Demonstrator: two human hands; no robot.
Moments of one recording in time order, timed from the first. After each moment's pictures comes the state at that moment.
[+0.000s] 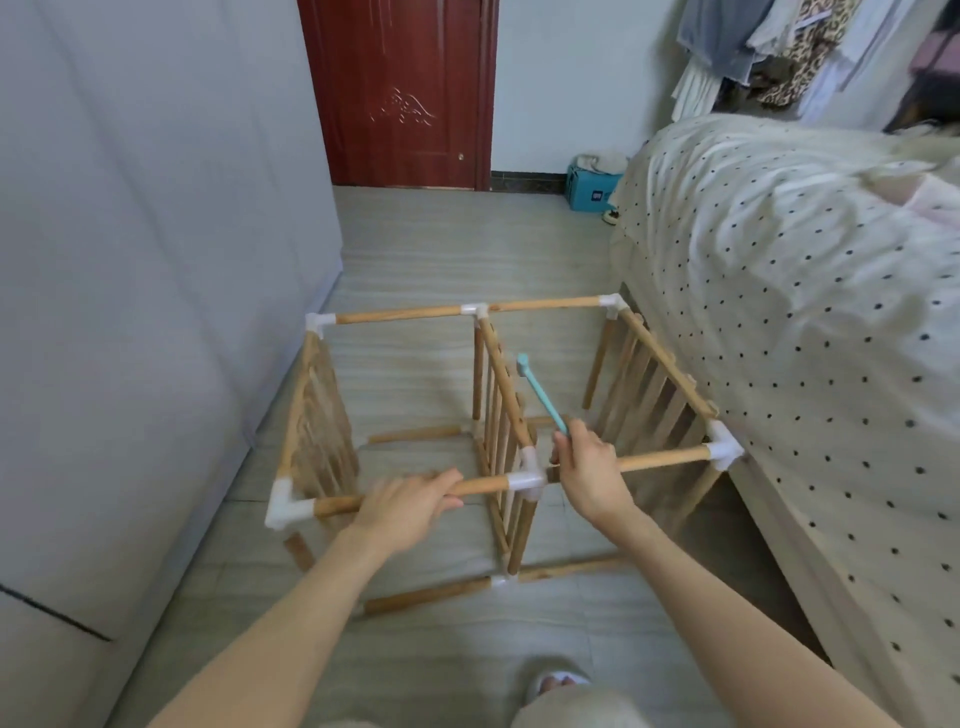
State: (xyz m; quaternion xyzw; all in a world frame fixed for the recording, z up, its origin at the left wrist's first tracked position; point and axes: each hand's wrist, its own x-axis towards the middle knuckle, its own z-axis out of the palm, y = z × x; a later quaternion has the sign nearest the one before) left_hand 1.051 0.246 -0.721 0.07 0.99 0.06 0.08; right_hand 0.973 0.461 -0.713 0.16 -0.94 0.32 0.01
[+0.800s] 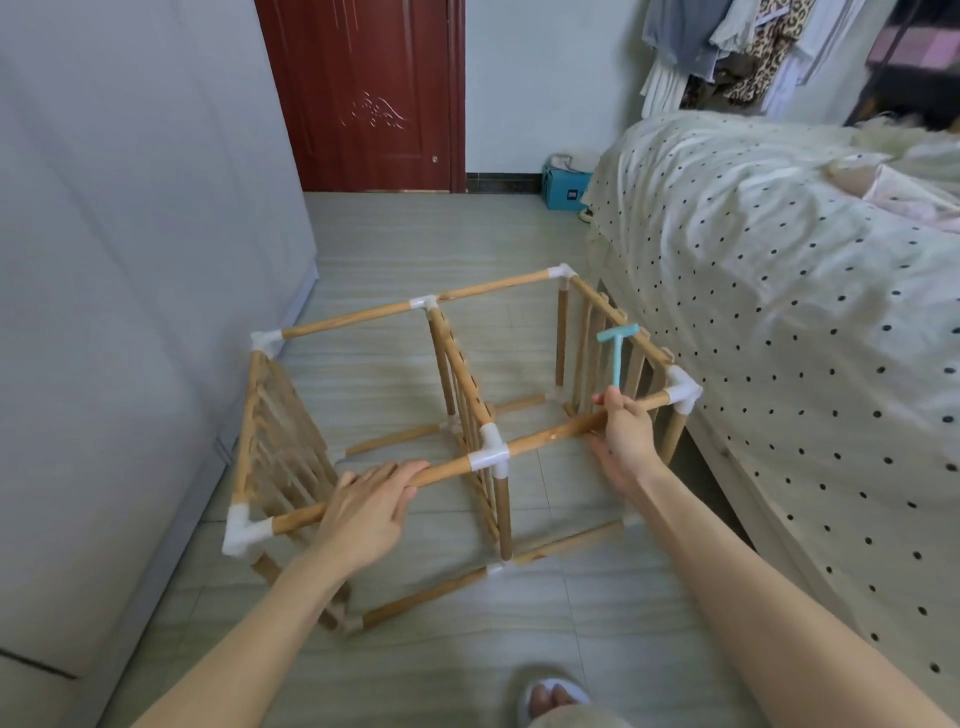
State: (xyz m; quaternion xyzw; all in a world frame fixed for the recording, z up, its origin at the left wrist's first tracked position) left_hand 1.055 0.242 -0.732 0.01 0.99 0.14 -0.05; right_hand 0.942 0.489 -0.675 -0.14 -0.60 0.79 -0.06
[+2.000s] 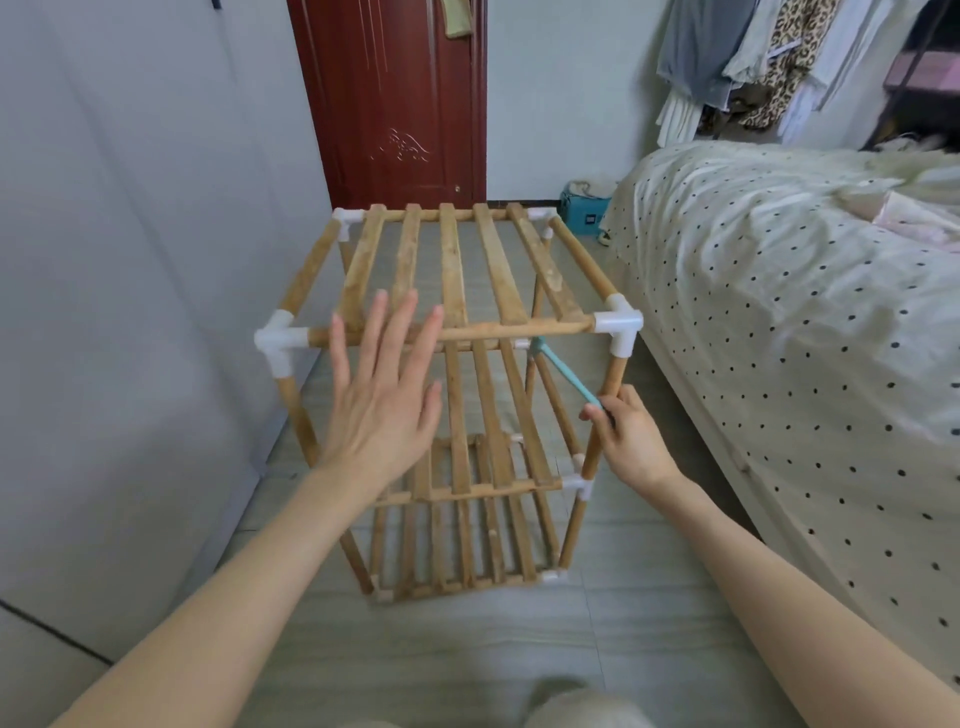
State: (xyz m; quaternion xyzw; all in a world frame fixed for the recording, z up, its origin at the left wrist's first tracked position) left_hand 1.052 0.245 -0.603 0.03 0.94 -0.02 -0.34; right_hand 0.950 0.494 -0.662 0.19 -0.90 0.38 0.08
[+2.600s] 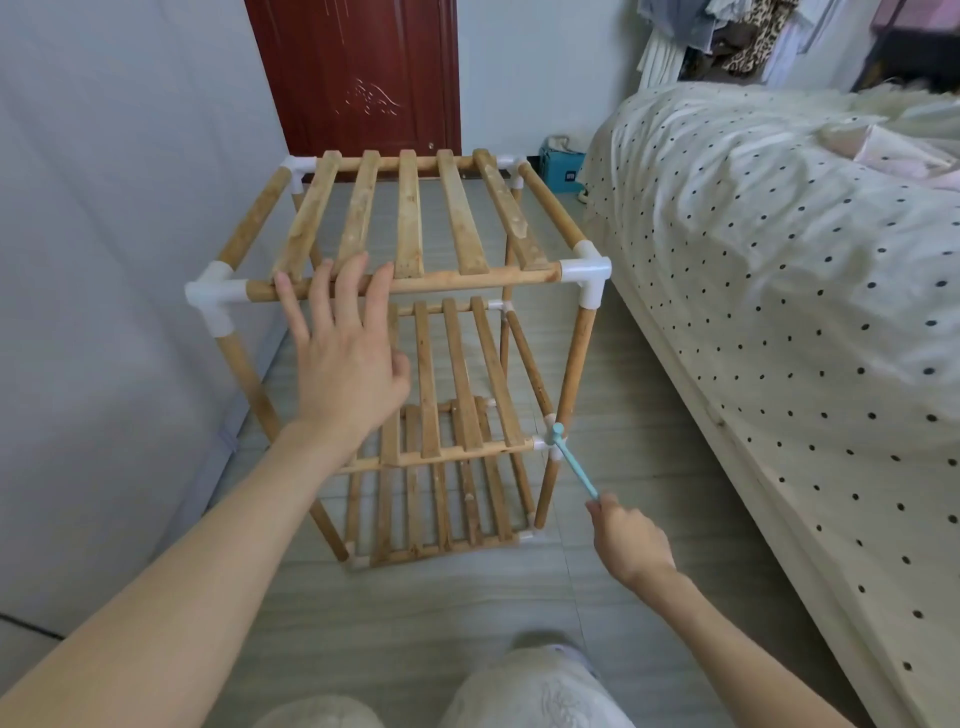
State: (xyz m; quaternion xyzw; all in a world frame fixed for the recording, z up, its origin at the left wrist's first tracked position) left_hand 1.035 0.265 -0.606 -0.05 0.95 -0.04 -0.31; right_hand 1.022 0.538 -0.769 0.06 -0.99 0.12 -0.09
